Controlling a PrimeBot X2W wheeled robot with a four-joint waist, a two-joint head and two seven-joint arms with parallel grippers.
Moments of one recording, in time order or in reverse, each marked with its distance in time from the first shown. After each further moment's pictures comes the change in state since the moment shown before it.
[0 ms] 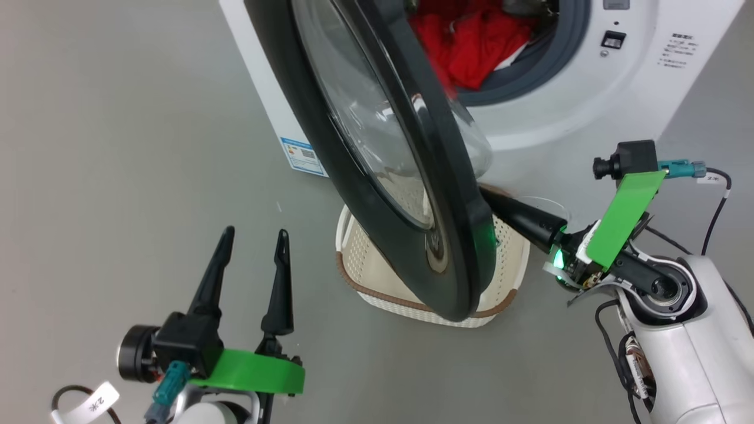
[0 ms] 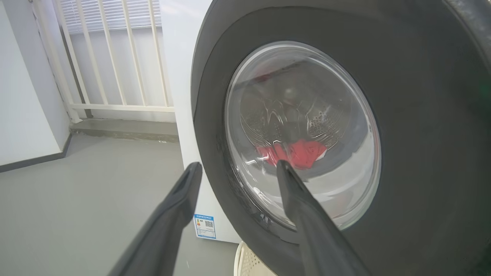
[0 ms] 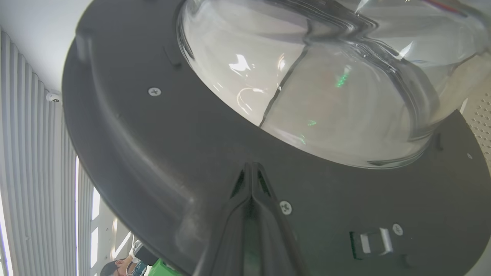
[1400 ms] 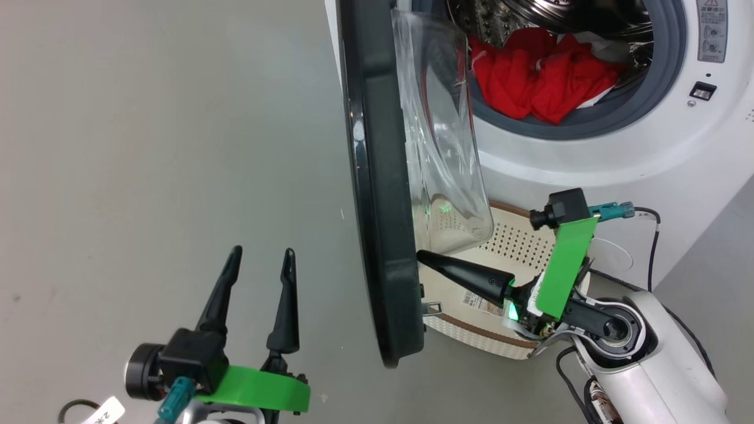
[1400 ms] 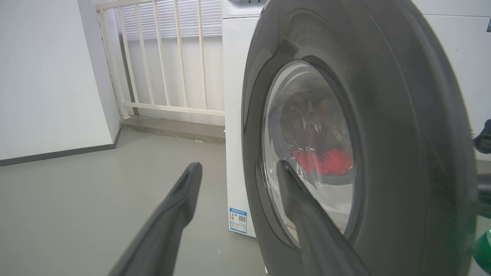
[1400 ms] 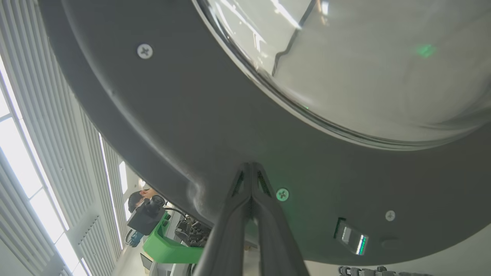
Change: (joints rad) left arm 0.053 0.018 -0.035 -0.024 -0.033 0.023 0.009; right arm 0.078 -0.002 0.179 -0.018 0.071 0.000 -0.011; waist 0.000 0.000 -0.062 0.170
